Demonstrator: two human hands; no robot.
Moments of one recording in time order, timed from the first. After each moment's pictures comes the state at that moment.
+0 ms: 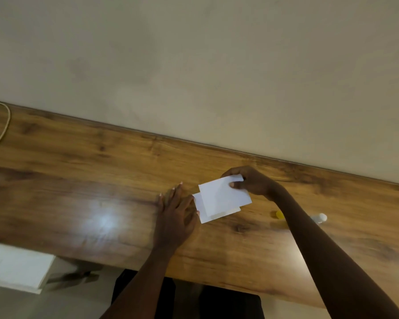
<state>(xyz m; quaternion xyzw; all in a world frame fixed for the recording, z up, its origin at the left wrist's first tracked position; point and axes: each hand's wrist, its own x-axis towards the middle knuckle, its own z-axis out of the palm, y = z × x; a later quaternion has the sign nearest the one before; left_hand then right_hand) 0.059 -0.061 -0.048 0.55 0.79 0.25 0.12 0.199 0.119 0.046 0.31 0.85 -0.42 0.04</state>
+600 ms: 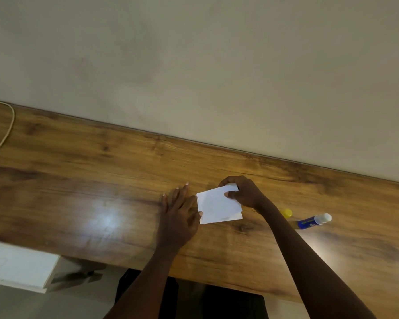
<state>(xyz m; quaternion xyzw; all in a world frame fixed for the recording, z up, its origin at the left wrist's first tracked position) 0.057 -0.061 -0.049 0.56 0.78 0.25 0.11 0.187 0.090 0.012 0.43 0.82 -0.37 0.02</state>
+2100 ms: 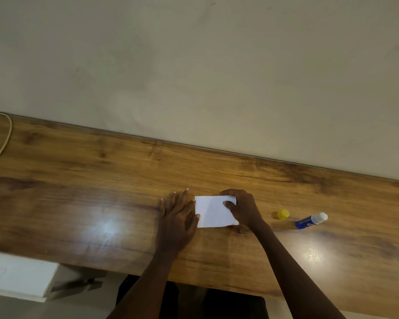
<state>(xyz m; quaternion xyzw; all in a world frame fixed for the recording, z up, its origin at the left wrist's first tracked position) 0.055 -0.062 -0.054 0.57 0.77 0.25 0.12 0.195 0.056 -0.001 0.51 0.78 -0.35 -0.07</state>
